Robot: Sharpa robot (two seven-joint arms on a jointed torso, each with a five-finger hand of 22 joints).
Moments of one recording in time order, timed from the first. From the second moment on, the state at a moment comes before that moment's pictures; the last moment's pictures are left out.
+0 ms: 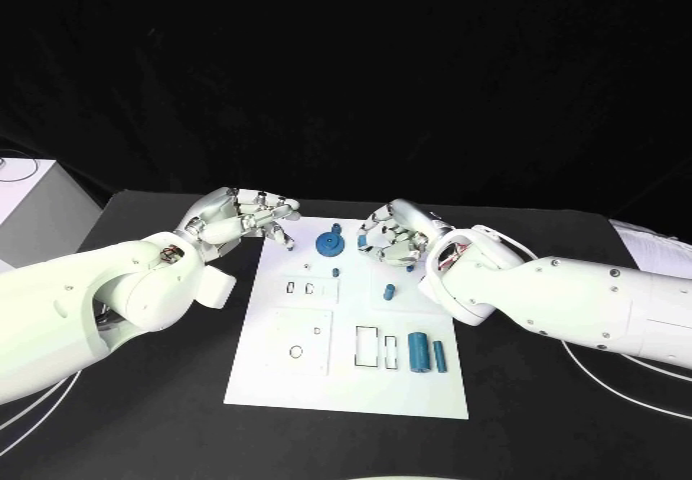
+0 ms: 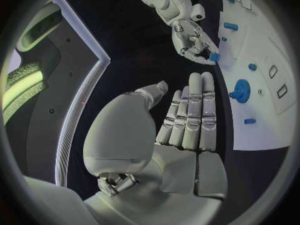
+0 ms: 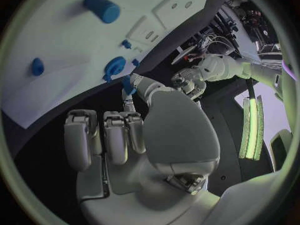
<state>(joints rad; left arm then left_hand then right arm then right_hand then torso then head) 1.23 -0.94 -0.03 1.58 -0.22 -0.14 0.35 1.32 -0.14 0.53 0.11 0.05 0.91 0.23 0.19 0.15 1.10 0.15 0.07 0.07 1.16 0.07 0.58 0.56 0.18 1.04 0.16 0.53 0.29 1.26 -0.70 -0.13 1.53 -1.18 -0.57 -0.16 1.36 -0.13 0.47 0.09 0.18 1.01 0.11 0.27 0.25 1.47 0.02 1.53 1.31 1.47 -0.05 1.57 1.31 0.04 1.47 0.06 1.49 1.31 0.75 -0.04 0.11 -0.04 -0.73</state>
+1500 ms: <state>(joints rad) 1.23 -0.92 -0.03 1.57 -0.24 -0.14 0.32 1.32 -0.14 0.53 0.11 0.05 0.90 0.22 0.19 0.15 1.16 0.13 0.12 0.10 1.17 0.06 0.62 0.58 0.18 1.04 0.16 0.56 0.30 1.18 -0.48 -0.16 1.49 -1.54 -0.50 -0.45 1.27 -0.17 0.48 0.11 0.21 1.00 0.10 0.36 0.25 1.47 0.02 1.53 1.31 1.47 -0.05 1.57 1.31 0.04 1.46 0.06 1.49 1.31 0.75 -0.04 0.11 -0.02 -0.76</state>
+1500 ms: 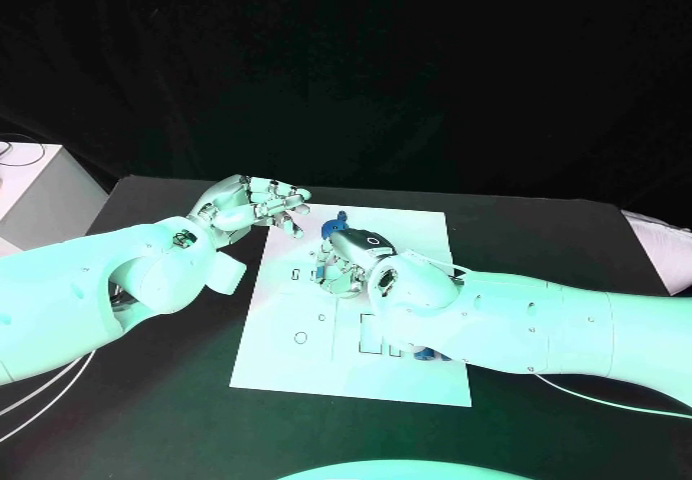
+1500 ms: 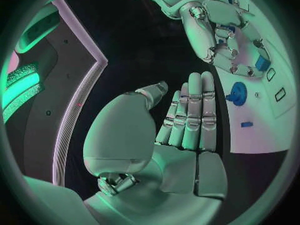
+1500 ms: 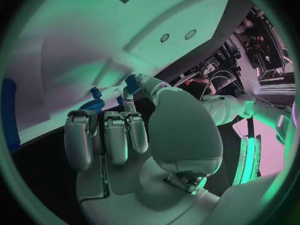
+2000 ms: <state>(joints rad) 1.23 -0.93 -0.03 1.57 -0.24 -0.13 0.32 1.32 -0.14 0.53 0.11 0.05 0.90 0.22 0.19 0.15 1.16 0.13 0.12 0.10 1.17 0.06 0.62 0.58 0.18 1.04 0.16 0.56 0.30 1.17 -0.47 -0.16 1.48 -1.57 -0.49 -0.46 1.26 -0.19 0.48 0.12 0.21 0.99 0.10 0.41 0.25 1.47 0.02 1.53 1.31 1.47 -0.05 1.57 1.31 0.04 1.47 0.05 1.49 1.31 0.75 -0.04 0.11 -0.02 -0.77</state>
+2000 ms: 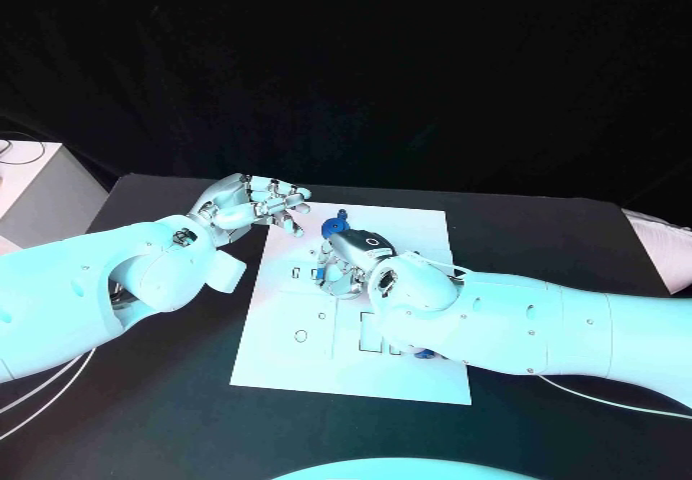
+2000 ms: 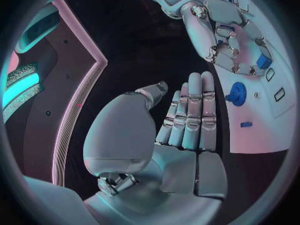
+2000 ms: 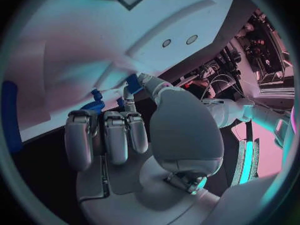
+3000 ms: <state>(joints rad) 1.23 -0.93 -0.03 1.56 -0.24 -0.13 0.31 1.32 -0.14 0.53 0.11 0.05 0.90 0.22 0.19 0.15 1.16 0.13 0.12 0.10 1.17 0.06 0.63 0.58 0.18 1.04 0.16 0.56 0.30 1.17 -0.47 -0.16 1.47 -1.59 -0.49 -0.45 1.22 -0.24 0.38 0.17 0.20 0.93 0.12 0.43 0.29 1.45 0.04 1.45 1.31 1.47 -0.04 1.57 1.31 0.04 1.47 0.06 1.47 1.31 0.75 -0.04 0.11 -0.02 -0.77</state>
